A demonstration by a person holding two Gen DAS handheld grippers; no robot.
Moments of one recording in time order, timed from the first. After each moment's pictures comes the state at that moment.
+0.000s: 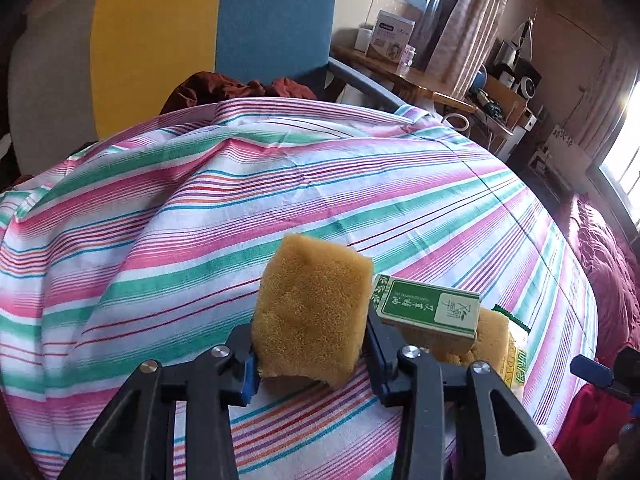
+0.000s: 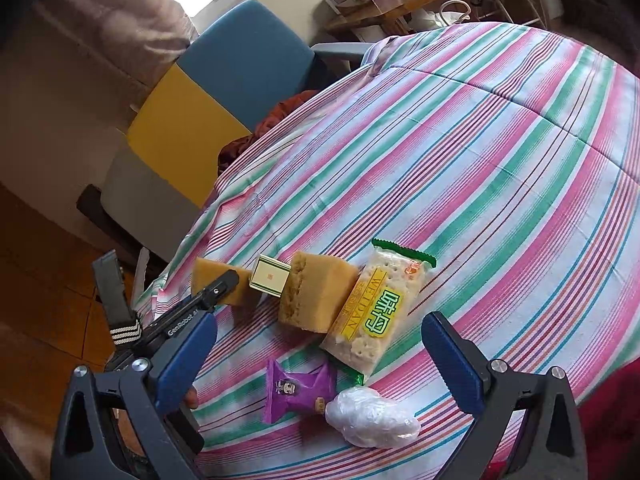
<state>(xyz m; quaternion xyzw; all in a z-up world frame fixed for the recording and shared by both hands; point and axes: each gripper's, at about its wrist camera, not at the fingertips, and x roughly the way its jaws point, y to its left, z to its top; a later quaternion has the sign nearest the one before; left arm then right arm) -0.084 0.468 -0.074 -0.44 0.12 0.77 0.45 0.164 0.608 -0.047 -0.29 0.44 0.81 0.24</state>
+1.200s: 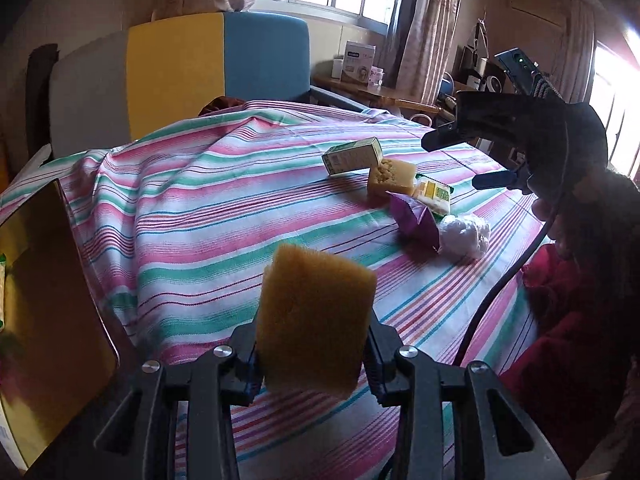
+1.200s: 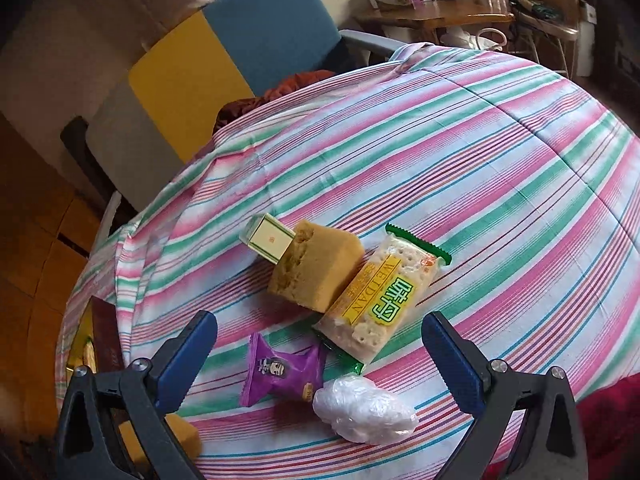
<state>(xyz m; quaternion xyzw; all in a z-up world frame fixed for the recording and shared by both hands) 0.066 0.283 -0.073 -0.36 0.13 0.79 0.47 0.128 0.579 -0.048 -0.38 0.33 0.83 0.25</state>
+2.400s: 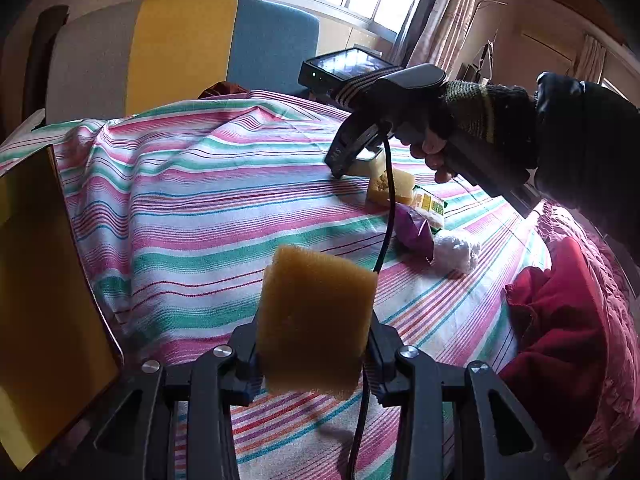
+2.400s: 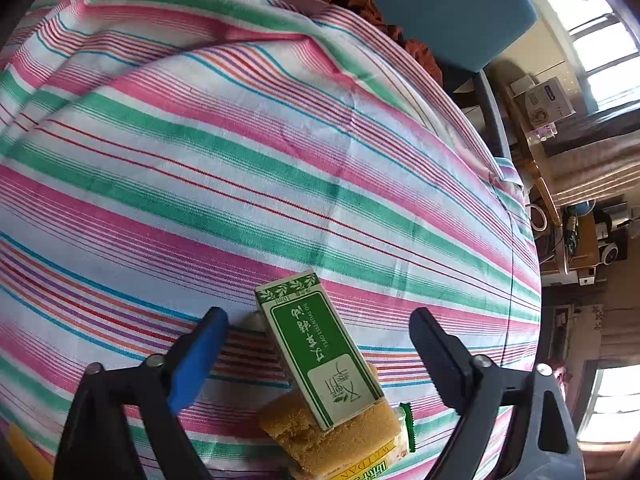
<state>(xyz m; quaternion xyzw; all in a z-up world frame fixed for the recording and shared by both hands) 0.047 0.274 -0.076 -0.39 0.07 0.77 0.49 -0.078 0.555 -0.097 -0.64 -0.10 0.72 0.23</state>
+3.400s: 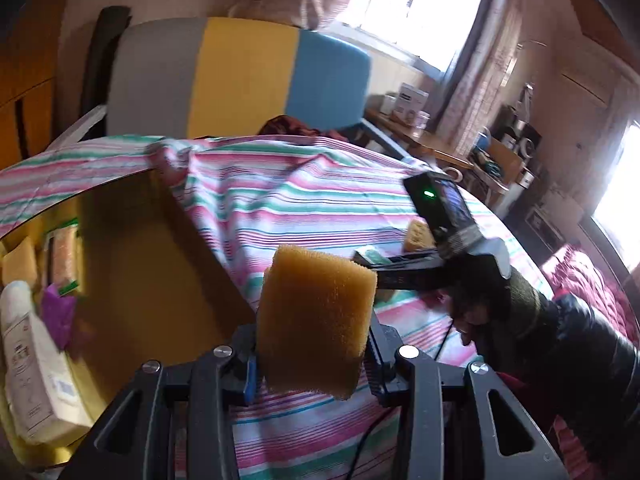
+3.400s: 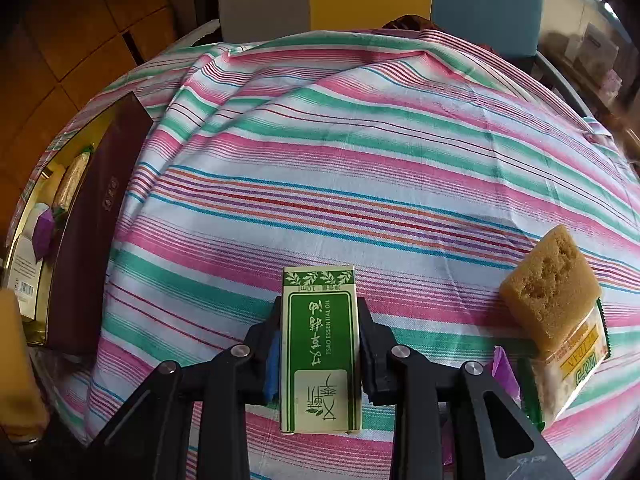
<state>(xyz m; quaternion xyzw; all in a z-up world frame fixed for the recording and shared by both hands) 0.025 0.191 -0.001 -0.39 0.02 0.82 0.41 0.010 0.468 -0.098 -0.53 0.09 0.84 0.06</state>
